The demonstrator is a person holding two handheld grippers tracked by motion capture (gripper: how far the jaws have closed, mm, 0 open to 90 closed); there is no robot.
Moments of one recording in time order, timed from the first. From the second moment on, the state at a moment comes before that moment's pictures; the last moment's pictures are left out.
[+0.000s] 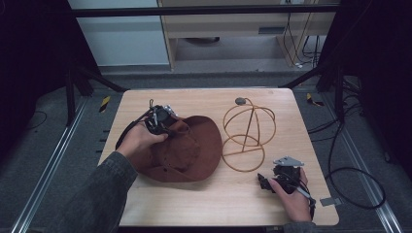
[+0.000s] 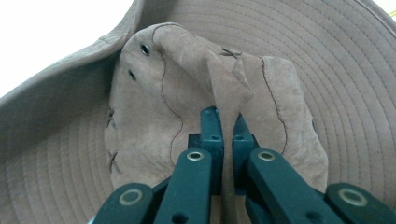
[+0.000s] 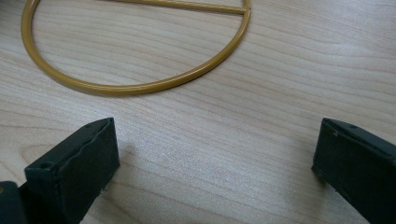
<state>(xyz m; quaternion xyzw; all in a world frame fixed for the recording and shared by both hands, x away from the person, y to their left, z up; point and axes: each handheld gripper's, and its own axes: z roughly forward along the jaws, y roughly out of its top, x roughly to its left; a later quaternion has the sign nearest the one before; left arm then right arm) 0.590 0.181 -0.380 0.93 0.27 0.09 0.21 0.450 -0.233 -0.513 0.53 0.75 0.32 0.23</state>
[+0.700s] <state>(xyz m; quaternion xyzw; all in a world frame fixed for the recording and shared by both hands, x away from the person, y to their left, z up) 0.557 0.200 -0.324 0.92 0.24 0.15 0.27 0.450 -0.234 -0.513 0.53 0.75 0.32 0.22</state>
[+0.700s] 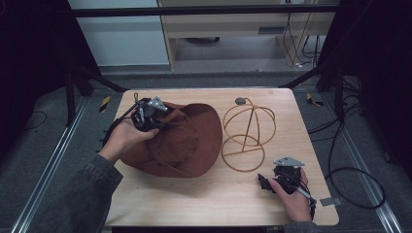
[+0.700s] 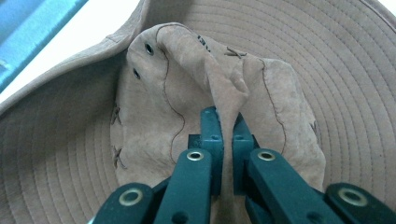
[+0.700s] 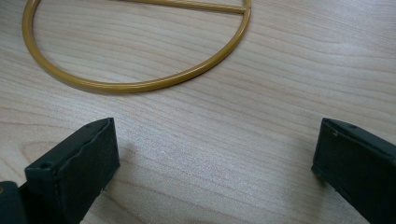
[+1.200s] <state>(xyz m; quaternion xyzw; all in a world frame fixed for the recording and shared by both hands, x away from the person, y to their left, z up) 0.507 0.223 -0.273 0.91 0.21 0.18 0.31 0.449 -0.234 -0.513 0.53 0.75 0.32 0.22</state>
